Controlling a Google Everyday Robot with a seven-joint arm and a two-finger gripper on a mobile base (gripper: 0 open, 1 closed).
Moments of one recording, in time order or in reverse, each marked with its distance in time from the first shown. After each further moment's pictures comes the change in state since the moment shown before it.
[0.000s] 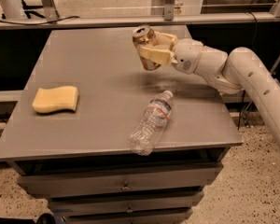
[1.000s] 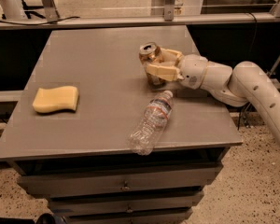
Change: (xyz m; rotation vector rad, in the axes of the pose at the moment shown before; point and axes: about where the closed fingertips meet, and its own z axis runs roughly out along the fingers) arm 0.048 0.014 -0.032 -0.006 0.070 0.027
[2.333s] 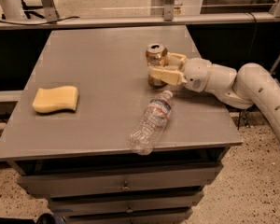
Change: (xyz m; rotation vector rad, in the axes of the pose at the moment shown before) arm -0.002 0.001 -0.010 0.009 0.023 0.004
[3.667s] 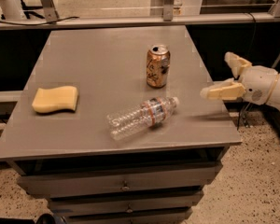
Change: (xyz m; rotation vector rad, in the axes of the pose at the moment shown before) arm -0.014 -0.006 -0.149 0.227 0.136 -0.019
